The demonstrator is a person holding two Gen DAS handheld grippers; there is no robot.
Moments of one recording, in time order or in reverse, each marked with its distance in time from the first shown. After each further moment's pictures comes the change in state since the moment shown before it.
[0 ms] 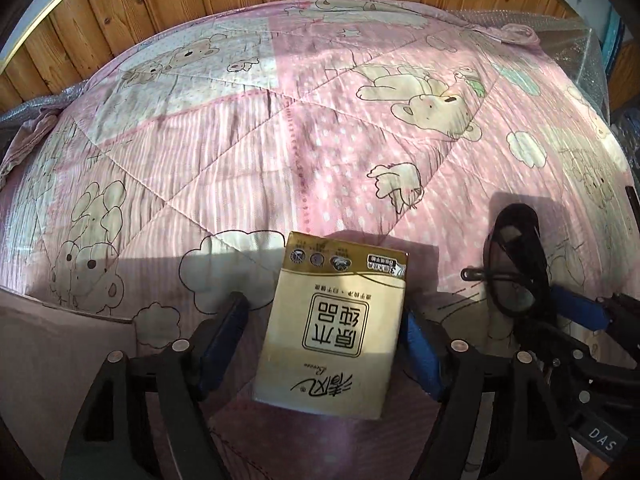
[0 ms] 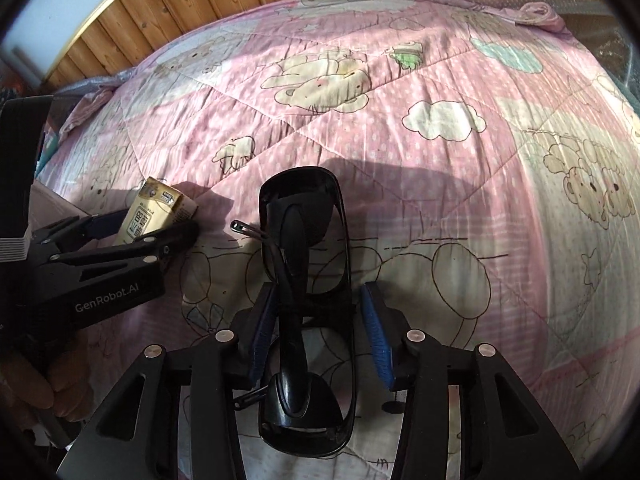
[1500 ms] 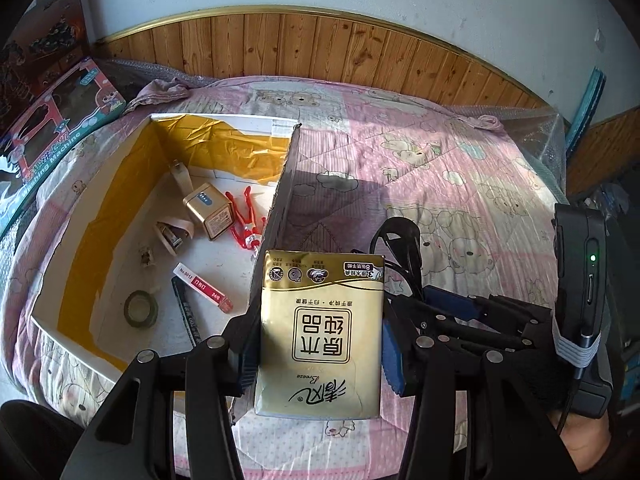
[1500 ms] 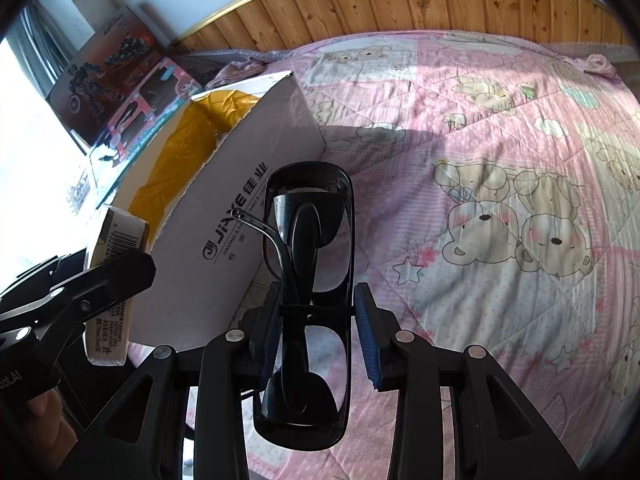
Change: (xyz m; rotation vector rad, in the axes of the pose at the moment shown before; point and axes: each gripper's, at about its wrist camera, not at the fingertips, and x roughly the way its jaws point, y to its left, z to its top) left arm -0.248 0.062 -0.195 -0.209 -0.219 -0.044; right arm -0.118 0.157 -0.129 -0.182 -0.073 0.243
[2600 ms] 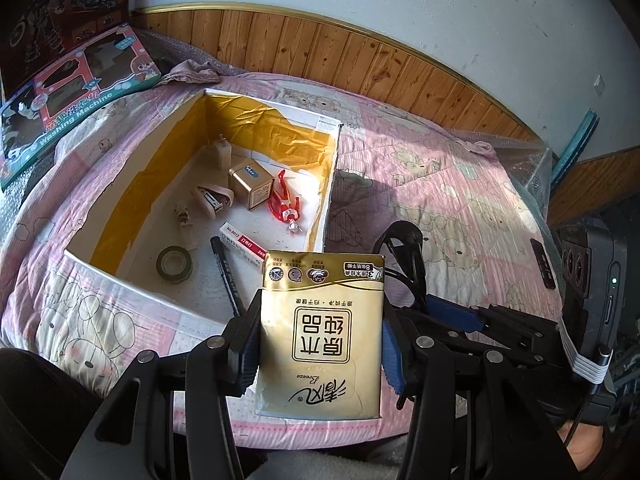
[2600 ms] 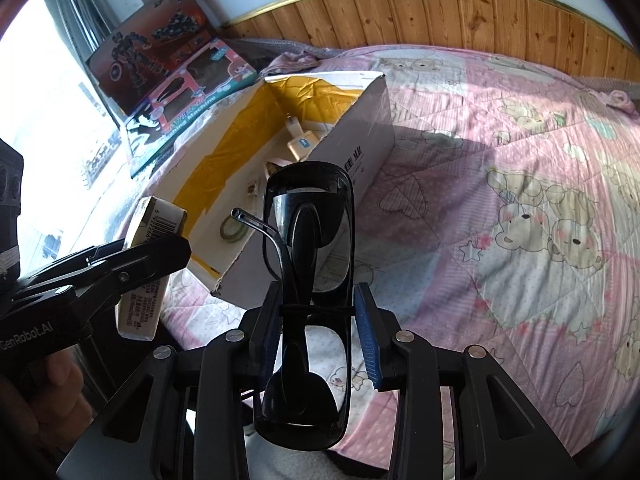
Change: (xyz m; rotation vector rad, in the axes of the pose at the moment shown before) left arm -0.053 0.064 -0.039 -0.128 -0.031 -0.083; right arm -0.029 0.079 -0.024 -0.111 0.001 0.039
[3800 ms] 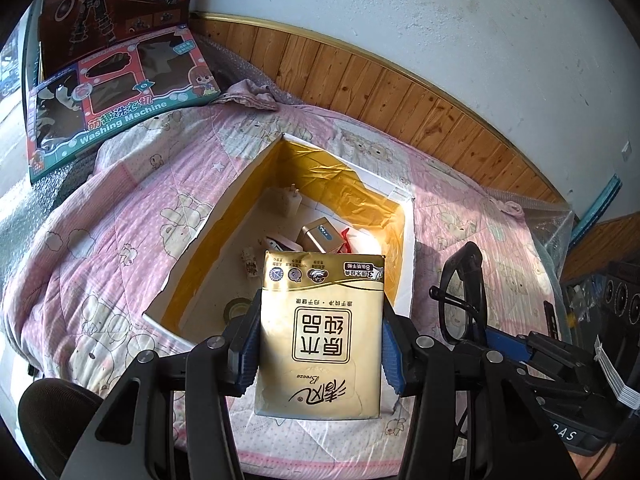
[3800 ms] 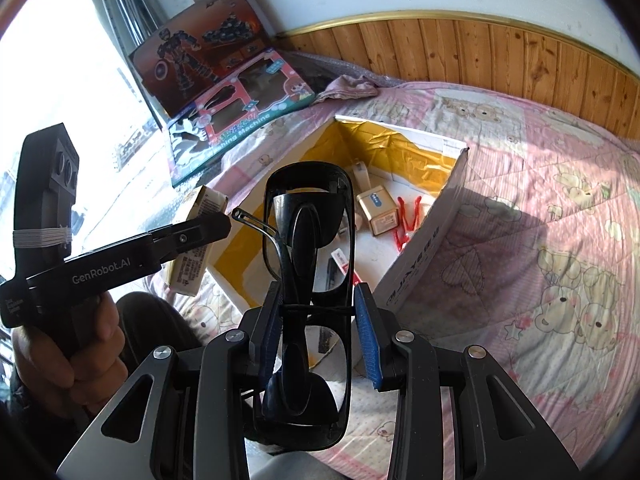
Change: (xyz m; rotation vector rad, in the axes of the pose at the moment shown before) left arm -0.021 0.083 0.056 -0.135 -0.085 0.045; right arm 0.002 0.061 0.066 -0.114 -0.025 0.095
